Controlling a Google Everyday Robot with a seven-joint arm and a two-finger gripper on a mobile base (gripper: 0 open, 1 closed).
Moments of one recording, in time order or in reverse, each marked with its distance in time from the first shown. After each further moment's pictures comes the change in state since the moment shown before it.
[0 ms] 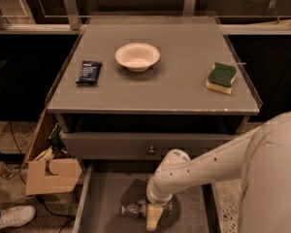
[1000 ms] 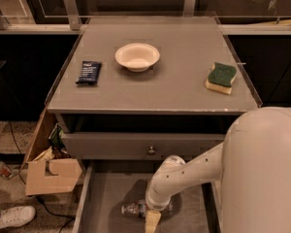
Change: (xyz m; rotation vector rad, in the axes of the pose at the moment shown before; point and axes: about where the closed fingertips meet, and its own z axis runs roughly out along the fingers) arm 0.006 0.011 0.044 -0.071 -0.004 0.027
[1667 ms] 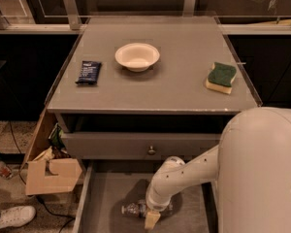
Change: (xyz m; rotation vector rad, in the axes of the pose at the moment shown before) arm 0.003 0.002 0.013 -0.021 -0.001 0.003
